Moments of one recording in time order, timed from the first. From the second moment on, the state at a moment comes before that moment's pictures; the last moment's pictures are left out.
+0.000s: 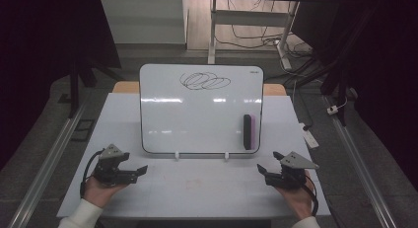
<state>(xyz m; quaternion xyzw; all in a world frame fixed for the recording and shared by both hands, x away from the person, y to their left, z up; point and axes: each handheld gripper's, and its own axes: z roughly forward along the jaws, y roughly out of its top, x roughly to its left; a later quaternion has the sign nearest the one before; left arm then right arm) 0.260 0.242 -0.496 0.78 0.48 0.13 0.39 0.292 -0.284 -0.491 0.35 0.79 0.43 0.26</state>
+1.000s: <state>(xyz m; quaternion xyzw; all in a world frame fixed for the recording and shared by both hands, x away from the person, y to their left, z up) 0.260 0.244 -0.495 0.78 0.46 0.13 0.40 0.321 -0.221 -0.445 0.39 0.77 0.40 0.30</state>
